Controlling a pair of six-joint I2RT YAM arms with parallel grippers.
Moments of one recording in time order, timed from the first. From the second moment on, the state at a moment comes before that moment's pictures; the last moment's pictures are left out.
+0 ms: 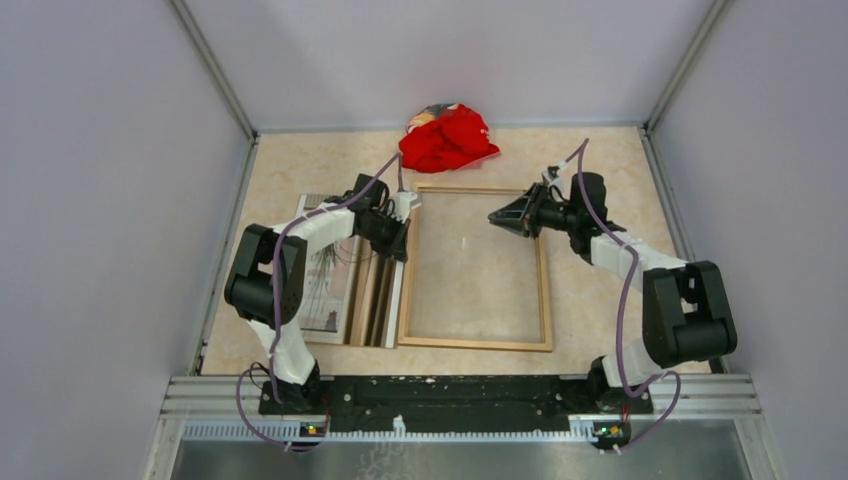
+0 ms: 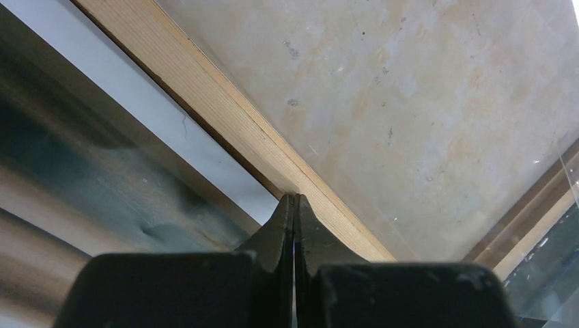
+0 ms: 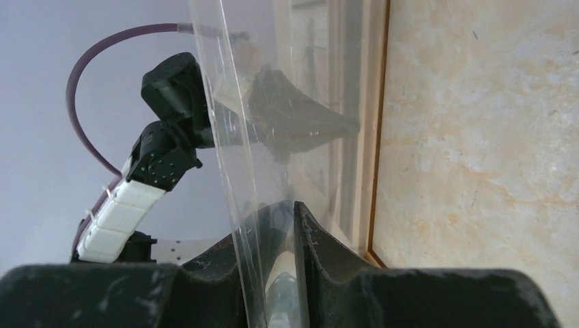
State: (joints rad) left arm -0.36 1.80 1.13 -0.46 0.52 0.19; right arm 0.17 1.49 0.78 0.30 -0.85 1.13
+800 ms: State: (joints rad) left arm -0.35 1.79 1.12 -0.45 0.52 0.19; right arm 0.23 1.53 0.78 0.36 -0.87 1.13
